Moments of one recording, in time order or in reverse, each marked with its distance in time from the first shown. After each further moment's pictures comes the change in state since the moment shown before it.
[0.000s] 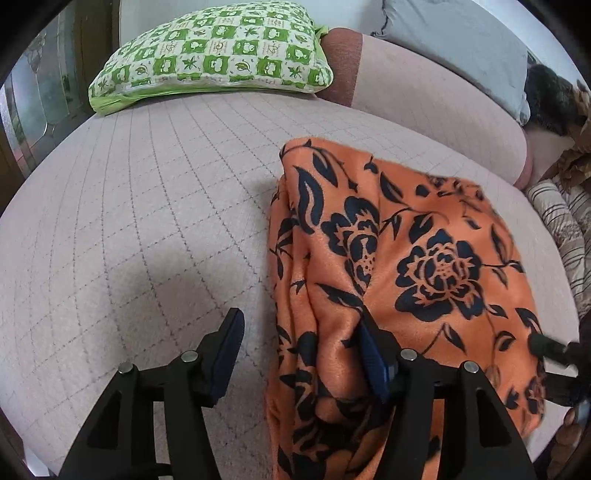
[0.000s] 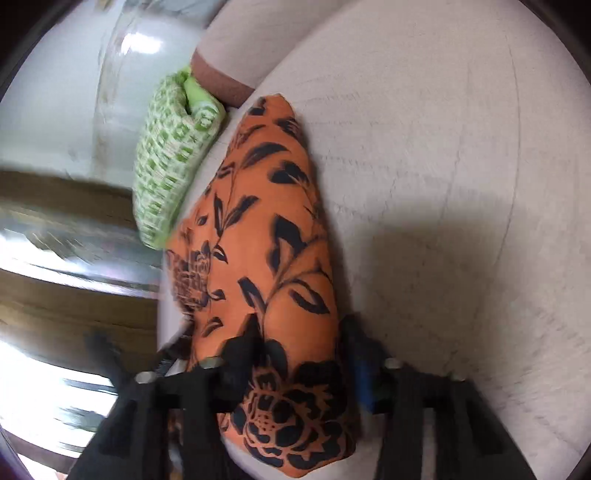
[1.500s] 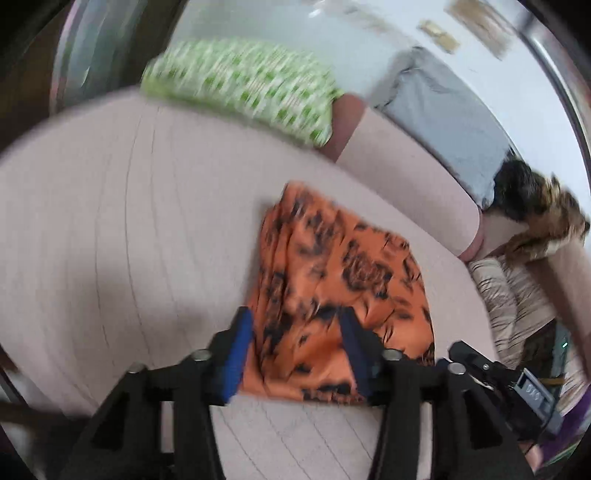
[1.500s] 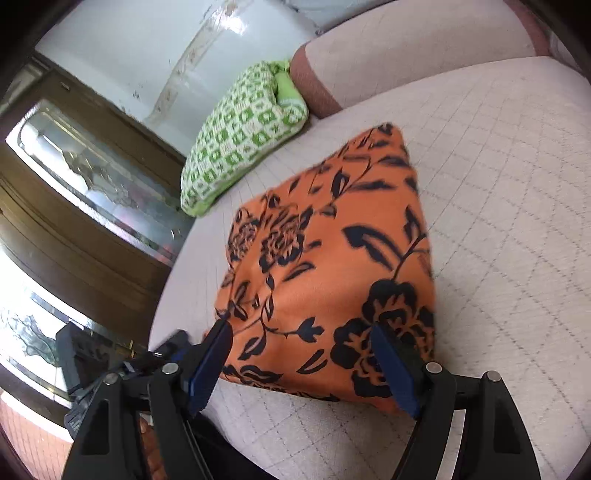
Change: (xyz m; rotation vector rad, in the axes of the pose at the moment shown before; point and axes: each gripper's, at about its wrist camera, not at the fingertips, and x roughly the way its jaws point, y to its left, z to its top) left arm -0.112 0.011 -0.050 -0.217 -0.187 -0.180; right arm -0.017 0.064 -0.058 -0.417 -0.138 -0.084
